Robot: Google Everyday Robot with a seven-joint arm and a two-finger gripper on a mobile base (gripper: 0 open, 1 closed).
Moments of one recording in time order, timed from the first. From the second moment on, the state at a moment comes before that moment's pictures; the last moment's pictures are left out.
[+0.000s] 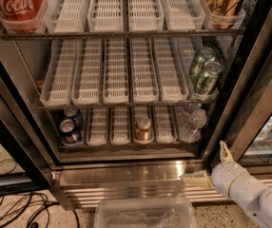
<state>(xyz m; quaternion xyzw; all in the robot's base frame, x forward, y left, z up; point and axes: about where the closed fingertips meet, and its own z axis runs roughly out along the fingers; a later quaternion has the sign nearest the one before) 0.481 -0.232 0.636 -0.30 0.79 0.03 0.53</state>
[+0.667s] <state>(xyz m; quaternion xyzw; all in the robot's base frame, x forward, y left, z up) 0.514 -0.204 0.640 -0.22 0.76 0.03 0.61</state>
